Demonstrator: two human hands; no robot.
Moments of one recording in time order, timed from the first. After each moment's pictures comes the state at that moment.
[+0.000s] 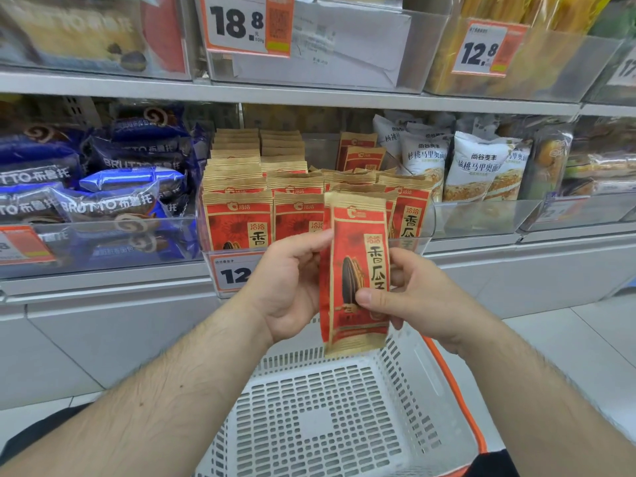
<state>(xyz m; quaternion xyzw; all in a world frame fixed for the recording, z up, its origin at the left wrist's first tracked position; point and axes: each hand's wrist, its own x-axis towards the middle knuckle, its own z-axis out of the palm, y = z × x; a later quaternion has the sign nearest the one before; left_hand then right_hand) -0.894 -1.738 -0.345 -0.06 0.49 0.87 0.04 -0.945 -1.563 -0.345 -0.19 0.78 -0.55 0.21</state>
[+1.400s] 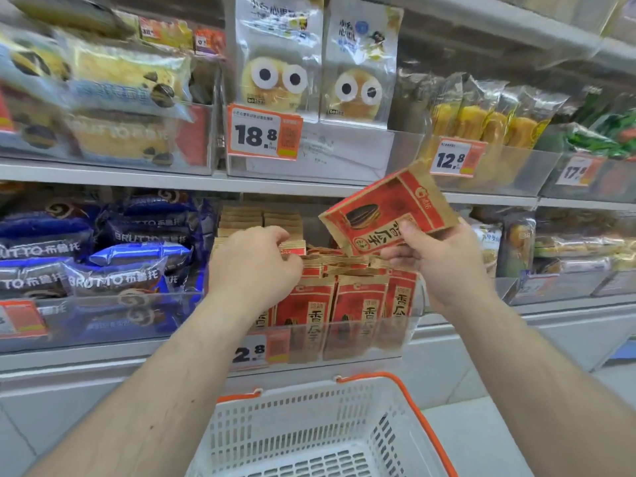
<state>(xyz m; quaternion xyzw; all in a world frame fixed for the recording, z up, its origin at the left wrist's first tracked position) -0.928 -1.796 -0.271 -0.16 0.94 0.22 -0.22 -1.002 -1.592 -0.250 -0.17 0.69 -0.70 -0.07</state>
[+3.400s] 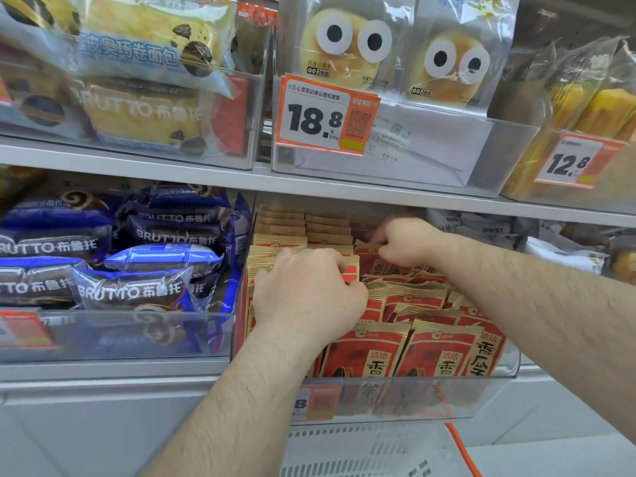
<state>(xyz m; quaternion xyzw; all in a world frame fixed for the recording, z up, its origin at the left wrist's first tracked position) -0.972 -1.811 -0.283 -0.20 0.94 0.25 -0.14 -1.167 -1.714 -0.270 -0.33 0.94 0.06 0.00</state>
